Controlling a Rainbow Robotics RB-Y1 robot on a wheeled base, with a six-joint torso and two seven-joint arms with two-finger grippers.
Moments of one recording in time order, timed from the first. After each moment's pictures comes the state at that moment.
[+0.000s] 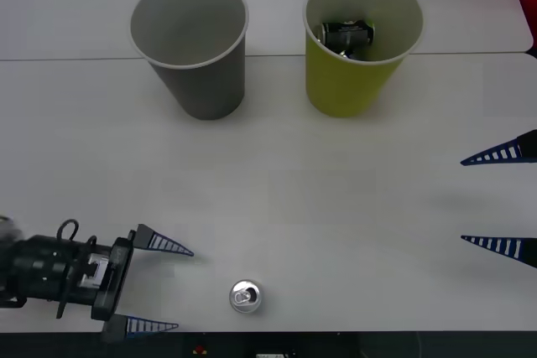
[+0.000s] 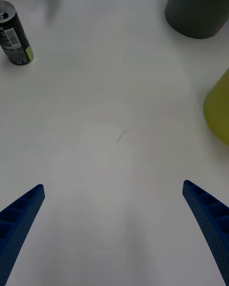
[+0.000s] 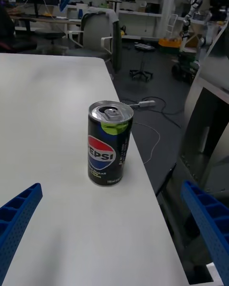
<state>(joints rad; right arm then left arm) 0.26 -1.13 -0.26 -2.01 1.31 -1.13 -0.09 -0.25 0.85 -0.63 -1.07 -0.76 -1.44 -0.80</state>
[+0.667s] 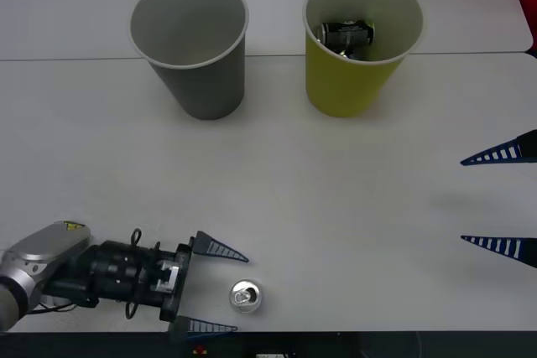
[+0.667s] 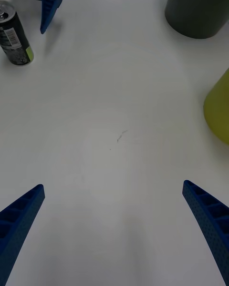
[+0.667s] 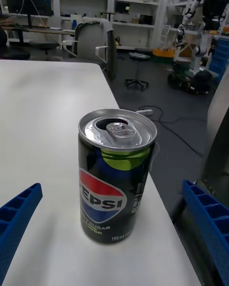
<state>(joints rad) 0.26 -1.13 -0.26 -2.01 1.31 -1.13 -0.09 -0.36 0.64 -0.78 -0.94 -0.77 -1.33 -0.86</state>
